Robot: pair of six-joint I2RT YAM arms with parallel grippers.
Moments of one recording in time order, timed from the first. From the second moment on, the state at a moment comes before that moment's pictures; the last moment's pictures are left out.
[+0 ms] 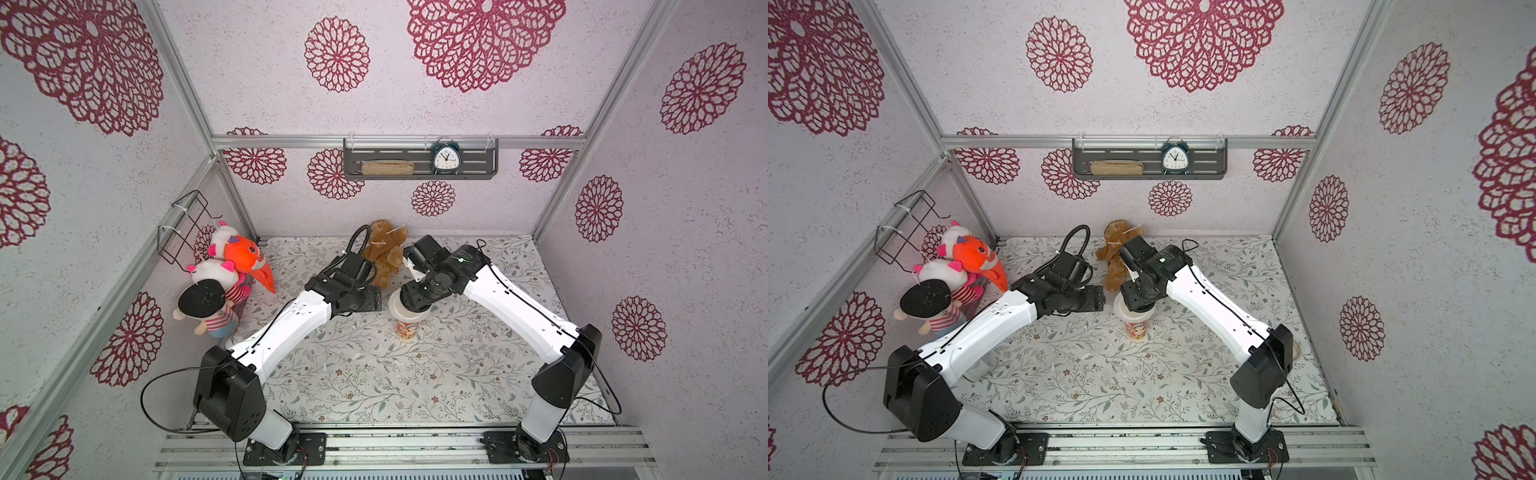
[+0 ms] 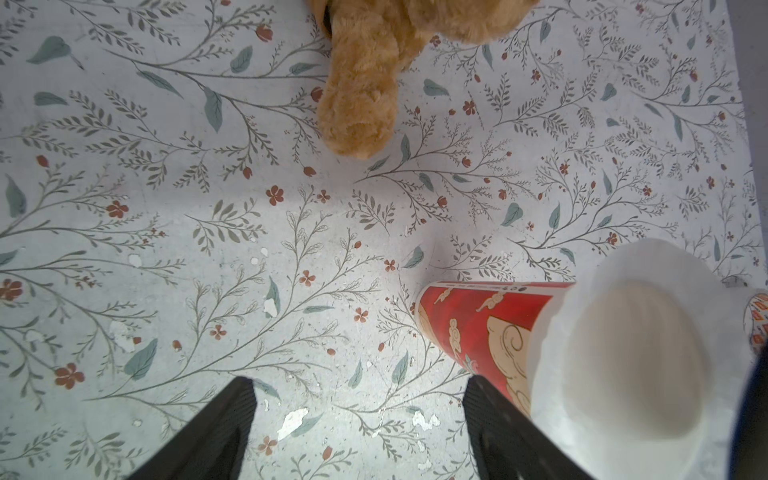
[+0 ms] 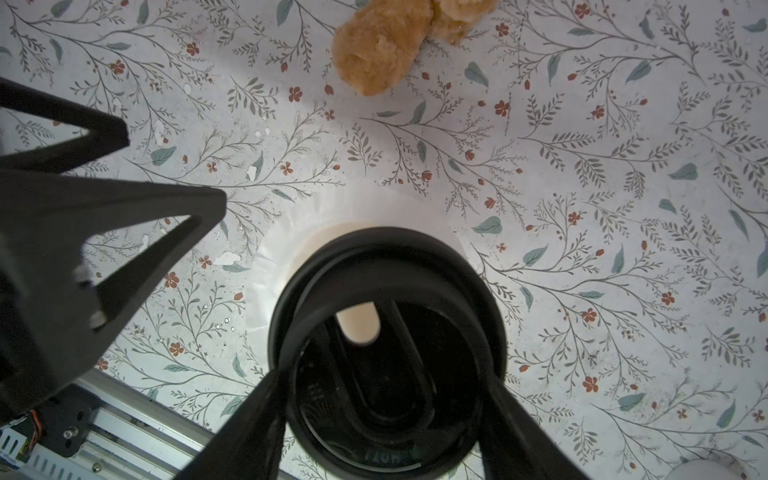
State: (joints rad) left arm -0.56 1.51 1.31 -0.78 -0.09 -0.53; right arm 0.79 1.77 1.89 -1.24 0.10 0.27
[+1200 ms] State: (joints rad) left arm -0.52 1.45 1.25 -0.77 -0.10 -0.52; right arm 0.82 1.86 1.91 -1.26 0.10 0.25
